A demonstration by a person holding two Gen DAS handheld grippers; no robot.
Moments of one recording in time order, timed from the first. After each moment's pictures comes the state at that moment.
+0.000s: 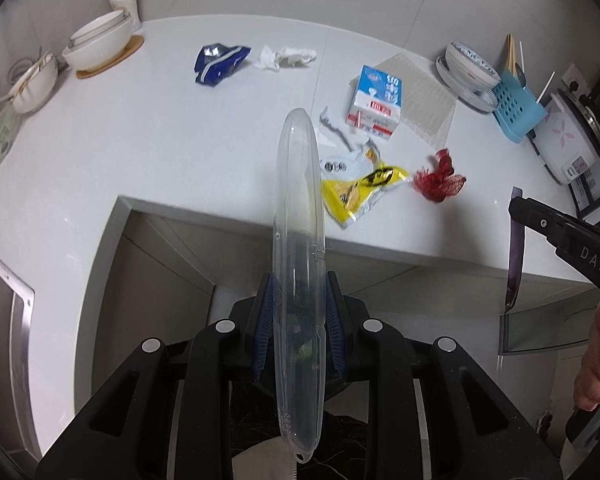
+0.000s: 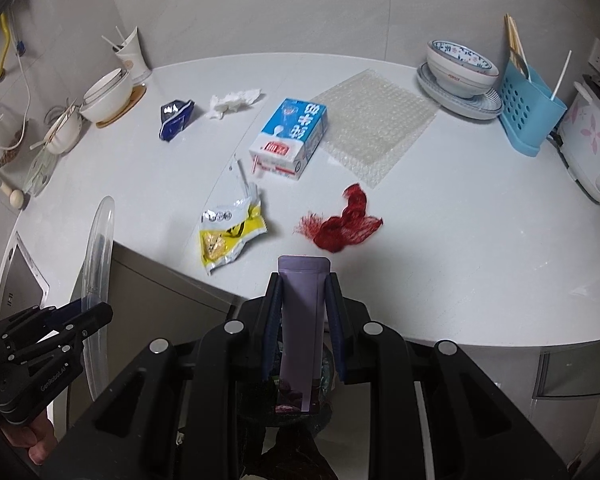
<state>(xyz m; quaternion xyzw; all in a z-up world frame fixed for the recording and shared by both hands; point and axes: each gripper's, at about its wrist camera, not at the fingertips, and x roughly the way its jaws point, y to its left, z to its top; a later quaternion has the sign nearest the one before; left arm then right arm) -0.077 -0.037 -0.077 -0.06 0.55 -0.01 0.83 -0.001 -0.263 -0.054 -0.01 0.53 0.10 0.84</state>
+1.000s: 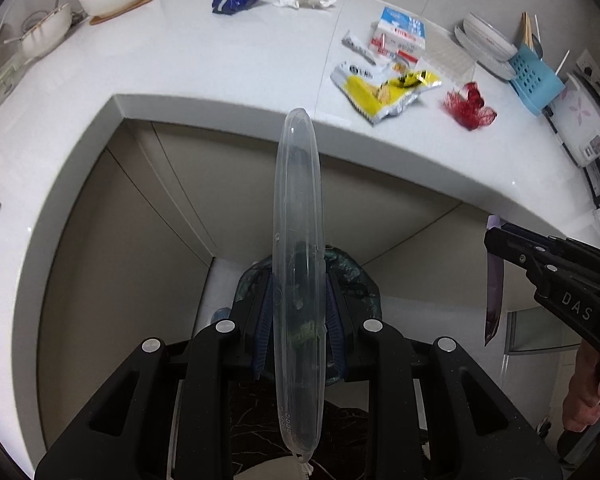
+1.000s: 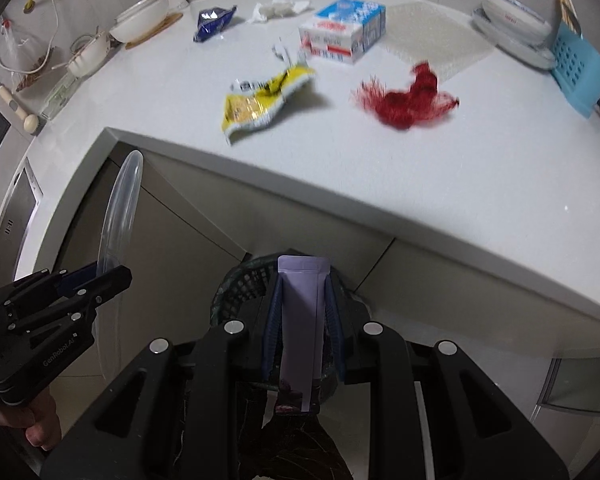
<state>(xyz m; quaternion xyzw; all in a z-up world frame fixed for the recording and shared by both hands) -0.132 -0.040 -0.164 -0.08 0.56 0.00 0.83 -0.056 -0.244 -0.159 -0.03 0.57 0.16 0.80</state>
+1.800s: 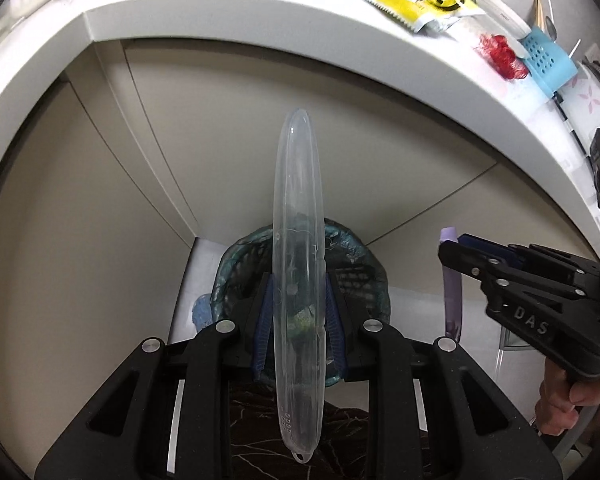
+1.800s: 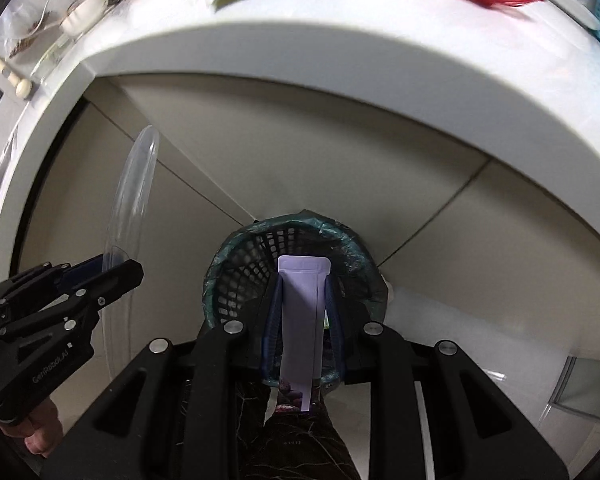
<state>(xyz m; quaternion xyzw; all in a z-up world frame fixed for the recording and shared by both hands) -0.137 -0.032 -0.248 -0.10 0.57 -0.01 0.81 -0.052 -0.217 -0.262 -0.05 0.61 0.20 0.77</state>
